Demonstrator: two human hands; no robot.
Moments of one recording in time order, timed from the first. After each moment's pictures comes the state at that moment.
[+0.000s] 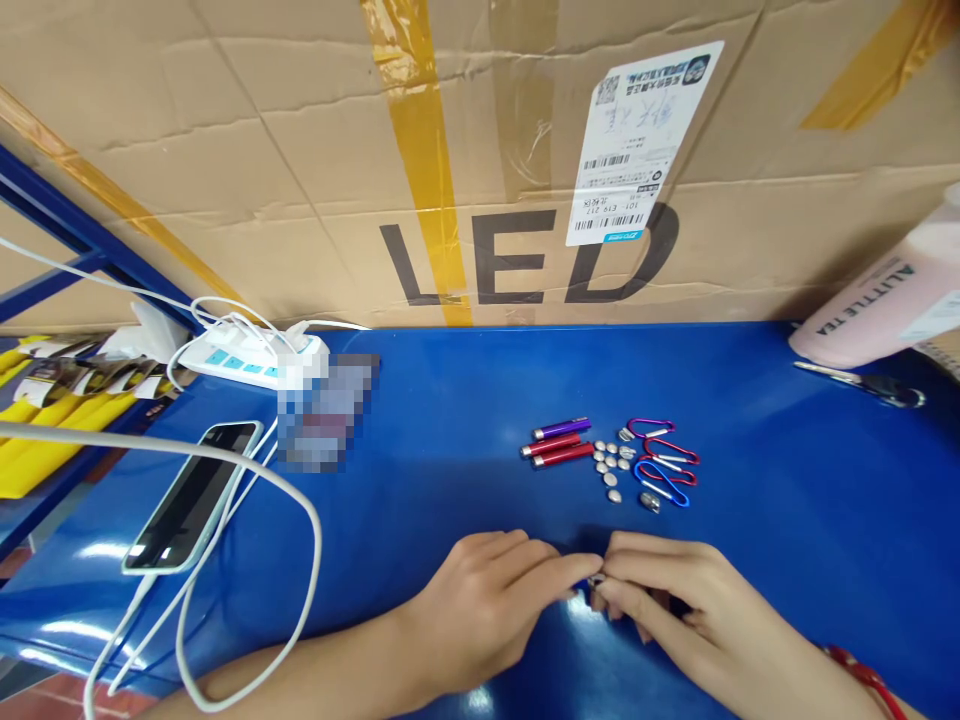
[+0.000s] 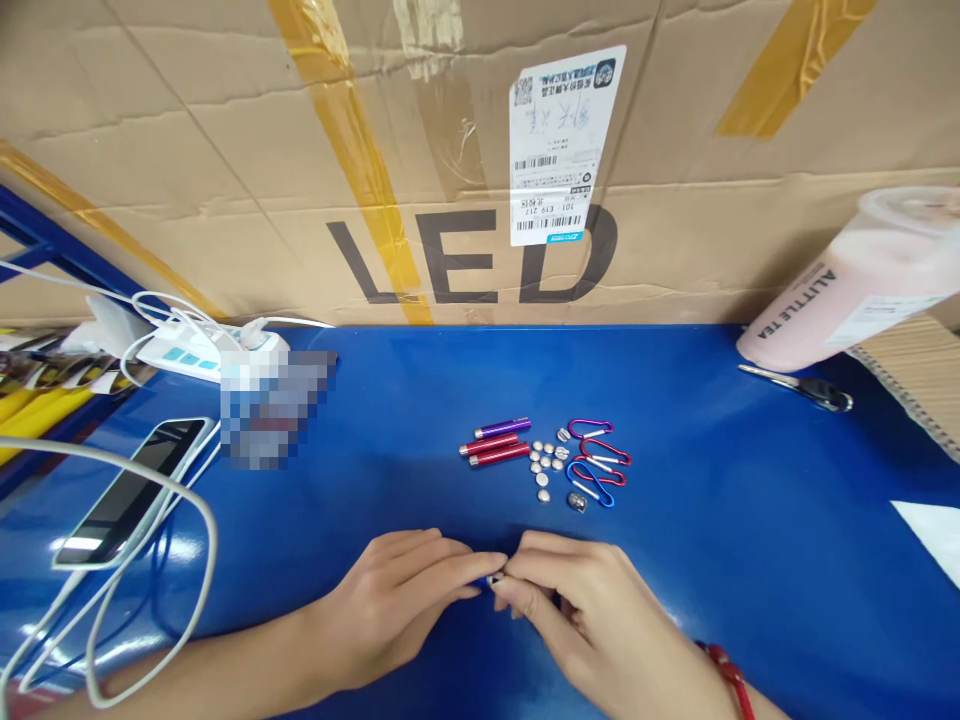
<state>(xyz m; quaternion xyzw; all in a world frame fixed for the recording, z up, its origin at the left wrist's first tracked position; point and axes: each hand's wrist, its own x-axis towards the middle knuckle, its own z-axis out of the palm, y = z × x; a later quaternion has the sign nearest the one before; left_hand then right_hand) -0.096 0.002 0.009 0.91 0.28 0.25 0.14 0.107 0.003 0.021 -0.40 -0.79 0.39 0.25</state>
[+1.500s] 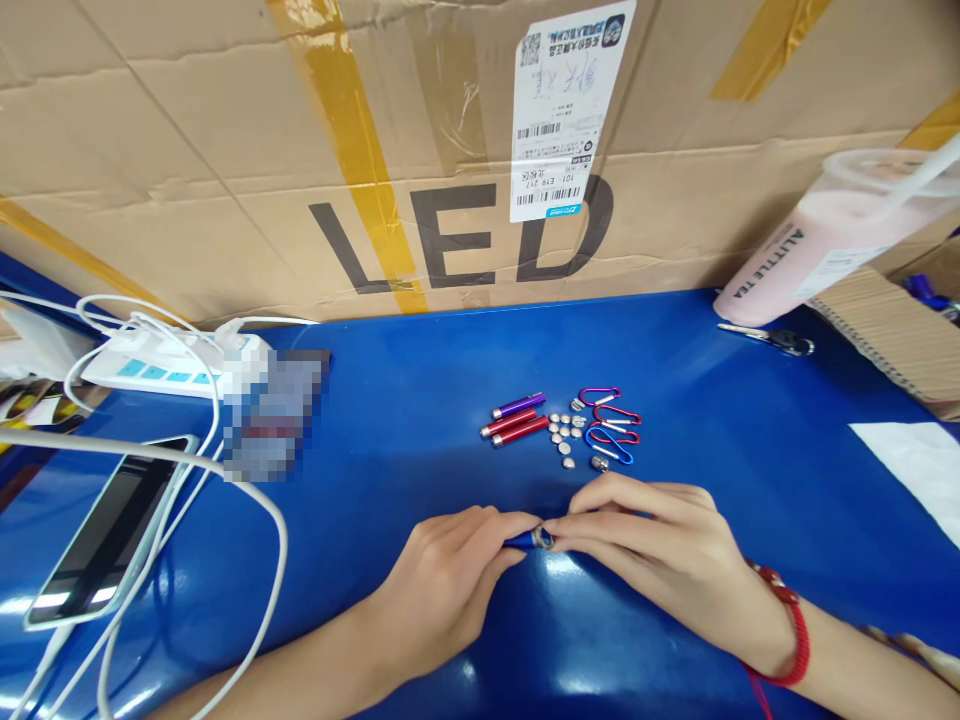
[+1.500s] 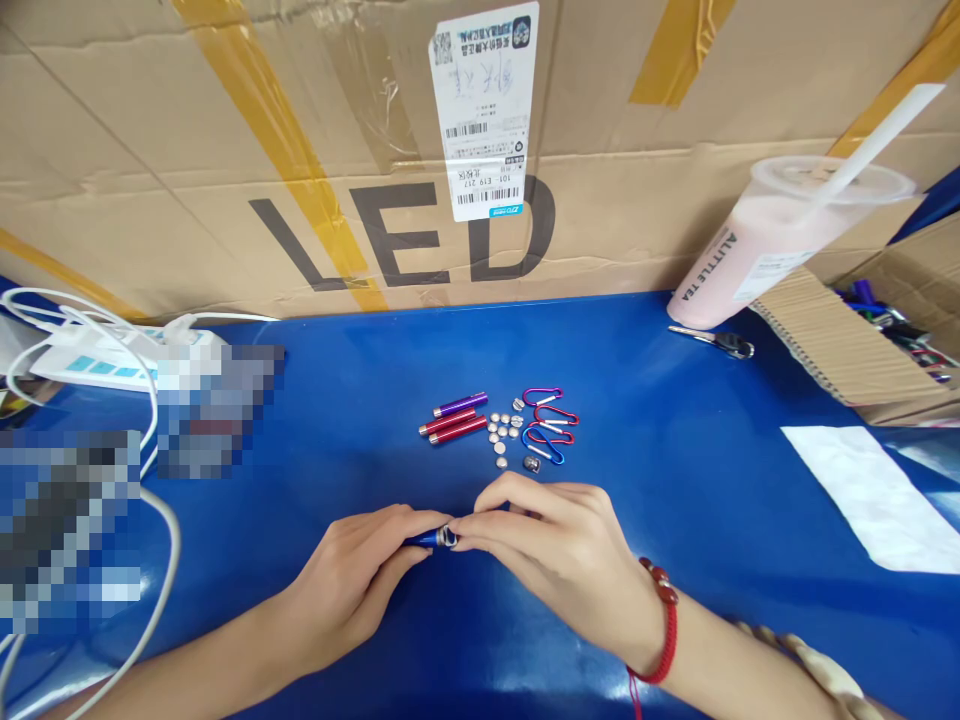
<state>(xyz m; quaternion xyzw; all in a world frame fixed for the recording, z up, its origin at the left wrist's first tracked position) -0.094 0.004 0.008 0.88 0.32 0.25 0.26 0.116 0.004 0.022 -0.38 -0.85 0.11 0.36</state>
